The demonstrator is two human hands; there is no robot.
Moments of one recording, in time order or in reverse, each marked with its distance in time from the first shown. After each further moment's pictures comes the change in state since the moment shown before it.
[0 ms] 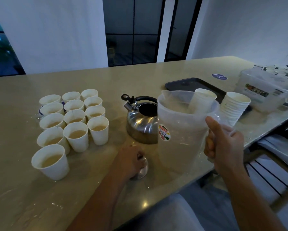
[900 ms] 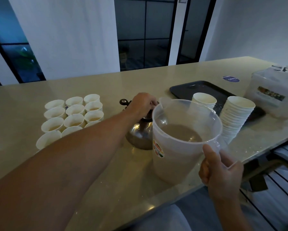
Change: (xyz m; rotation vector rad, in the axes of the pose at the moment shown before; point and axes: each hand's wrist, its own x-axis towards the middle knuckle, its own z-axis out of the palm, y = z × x) left_hand 0.146 0.092 -0.079 0.140 0.254 0.296; right_hand -0.016 0.041 -0.021 0.102 0.003 -0.087
